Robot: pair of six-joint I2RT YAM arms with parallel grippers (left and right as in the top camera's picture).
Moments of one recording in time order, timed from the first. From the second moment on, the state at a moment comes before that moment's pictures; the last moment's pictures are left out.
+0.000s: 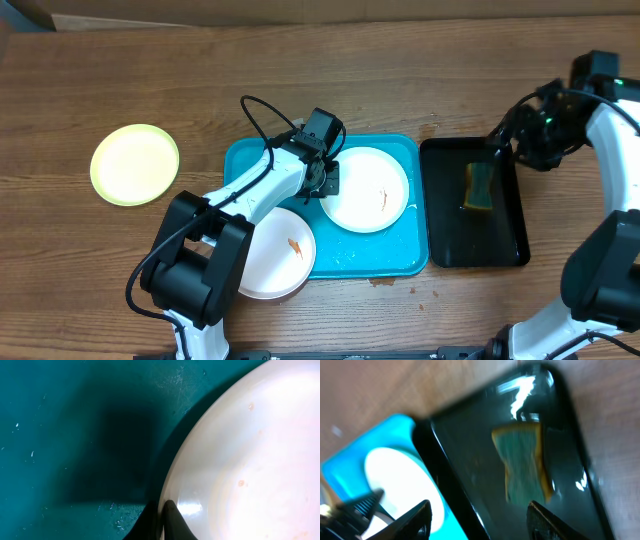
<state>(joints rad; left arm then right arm) -0.50 1.94 1.25 -0.63 0.03 -0.47 -0.21 1.83 1.55 -1.21 -0.37 0.23</state>
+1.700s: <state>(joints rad) -0.50 1.94 1.24 -0.64 0.03 -0.47 0.01 1.83 1.10 -0.73 0.00 0.33</state>
